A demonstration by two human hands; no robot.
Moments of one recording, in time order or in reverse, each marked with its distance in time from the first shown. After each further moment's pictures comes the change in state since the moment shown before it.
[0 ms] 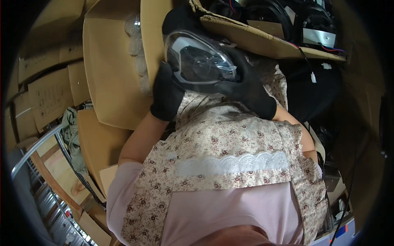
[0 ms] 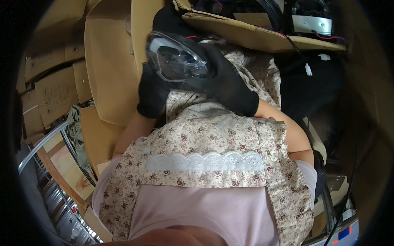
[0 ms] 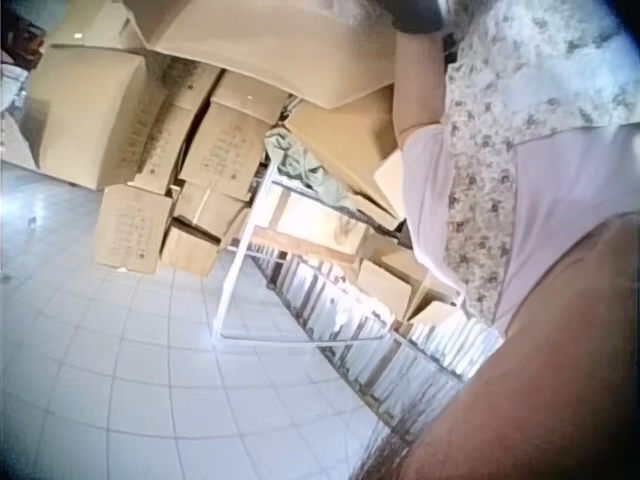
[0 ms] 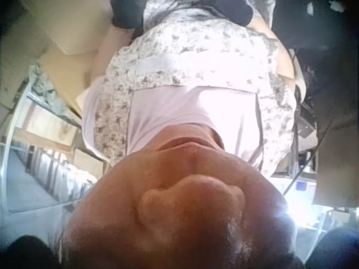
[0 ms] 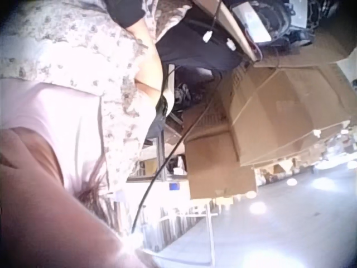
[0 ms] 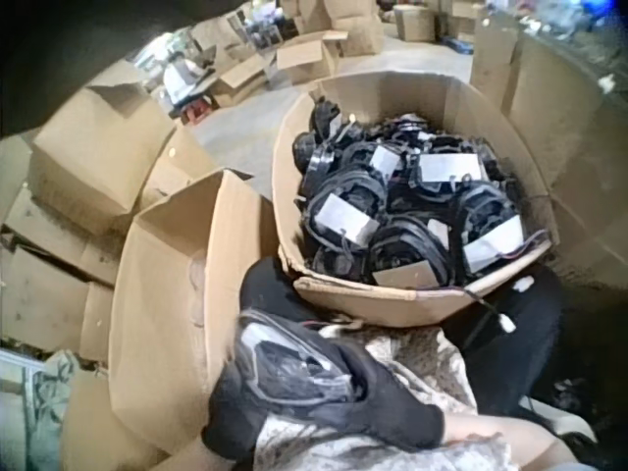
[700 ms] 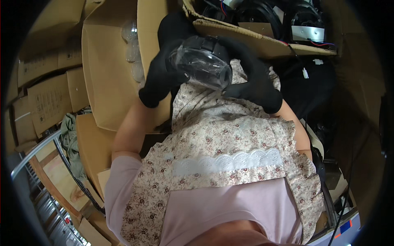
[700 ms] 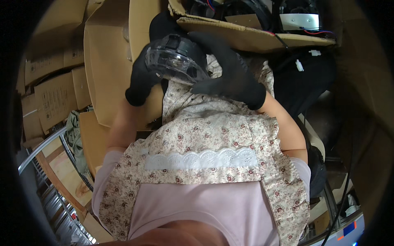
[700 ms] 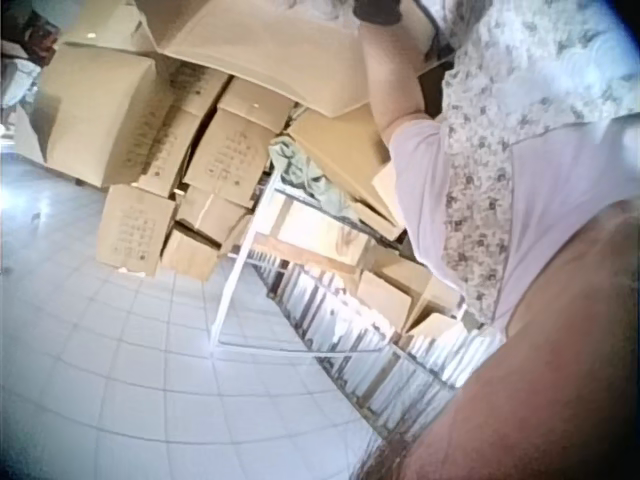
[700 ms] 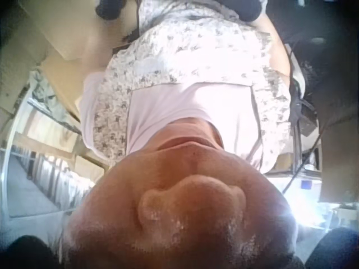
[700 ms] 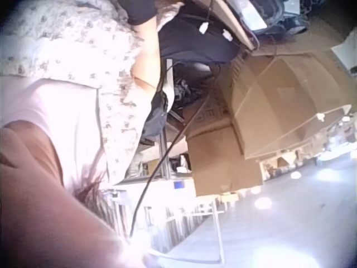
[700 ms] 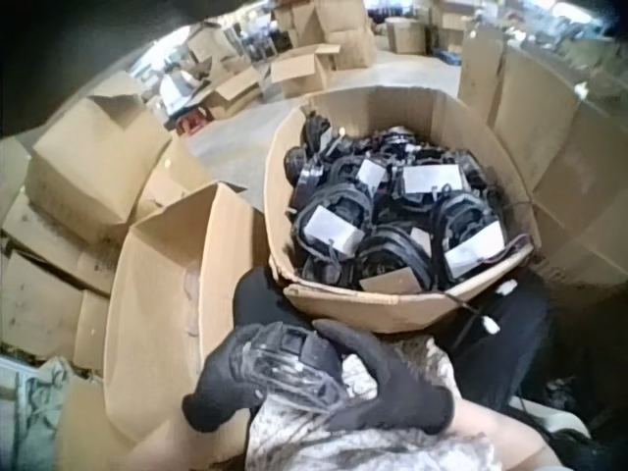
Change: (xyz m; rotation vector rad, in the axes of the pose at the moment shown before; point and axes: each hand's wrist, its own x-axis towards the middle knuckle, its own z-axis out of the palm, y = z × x) left_hand 0.026 0.034 0.015 0.865 -0.387 0.016; right_hand 0.001 -0.019 -0.029 -0.459 -0.115 -0.389
